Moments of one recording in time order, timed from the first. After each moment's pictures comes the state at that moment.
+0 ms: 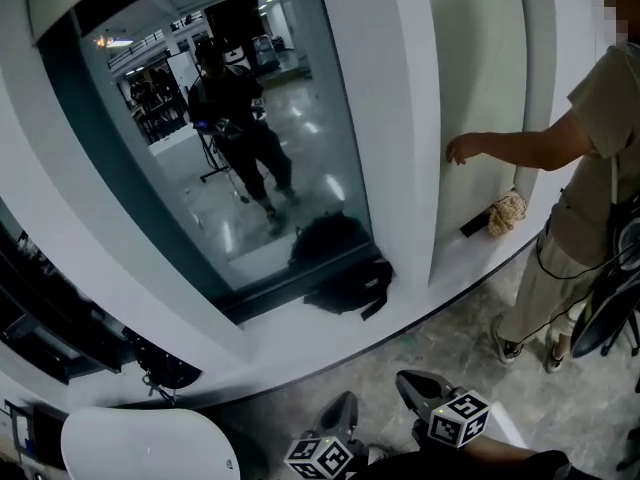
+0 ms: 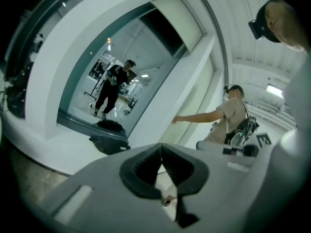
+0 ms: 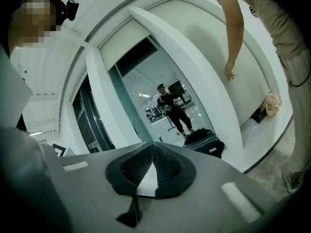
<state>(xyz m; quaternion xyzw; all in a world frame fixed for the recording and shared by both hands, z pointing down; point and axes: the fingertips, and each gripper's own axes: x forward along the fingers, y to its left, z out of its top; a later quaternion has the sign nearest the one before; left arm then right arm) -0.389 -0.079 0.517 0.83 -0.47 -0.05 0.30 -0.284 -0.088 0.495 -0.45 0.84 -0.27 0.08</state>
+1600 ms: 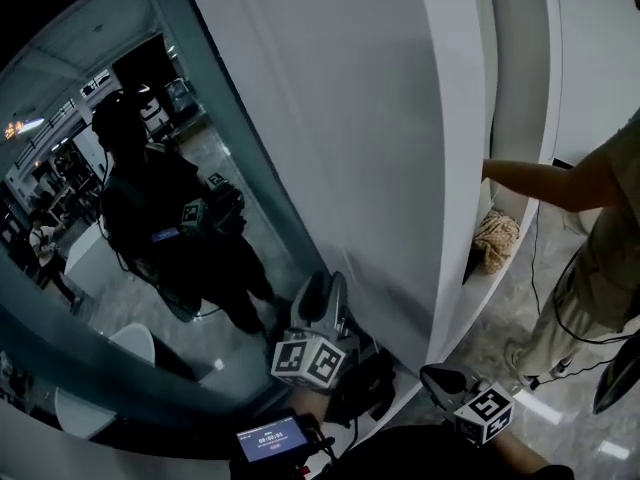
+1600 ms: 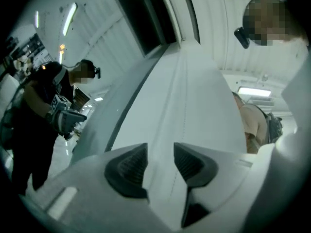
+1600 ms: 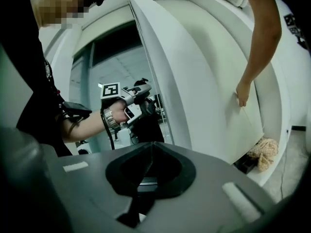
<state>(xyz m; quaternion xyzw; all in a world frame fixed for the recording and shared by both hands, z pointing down) 0.018 -0.554 0.354 0.93 -0.32 -0.18 0.08 0.074 -0.354 0.517 -0.56 0.81 -0.15 0.01</state>
